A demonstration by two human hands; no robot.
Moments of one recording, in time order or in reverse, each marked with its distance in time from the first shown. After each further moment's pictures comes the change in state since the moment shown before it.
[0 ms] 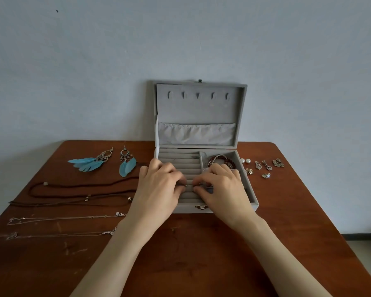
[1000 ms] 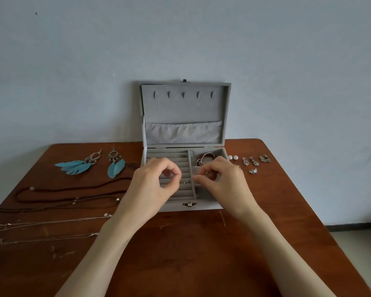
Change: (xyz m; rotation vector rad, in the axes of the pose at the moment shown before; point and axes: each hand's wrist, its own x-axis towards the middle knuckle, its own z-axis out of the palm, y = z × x) left_hand 0.002 0.011 -0.017 -0.427 0.063 0.020; right_hand -0.002 0.010 -0.034 0.420 0.050 0.126
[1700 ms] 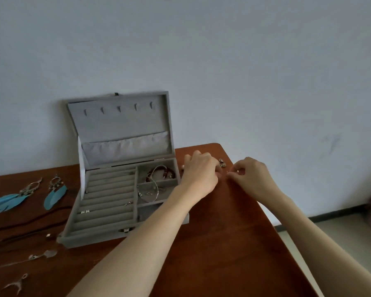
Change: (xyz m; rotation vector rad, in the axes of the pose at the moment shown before) left_hand 0.106 0.102 0.165 0.293 -0.395 0.032; right_hand 0.014 0.132 -0.117 -0.376 0.040 0.333
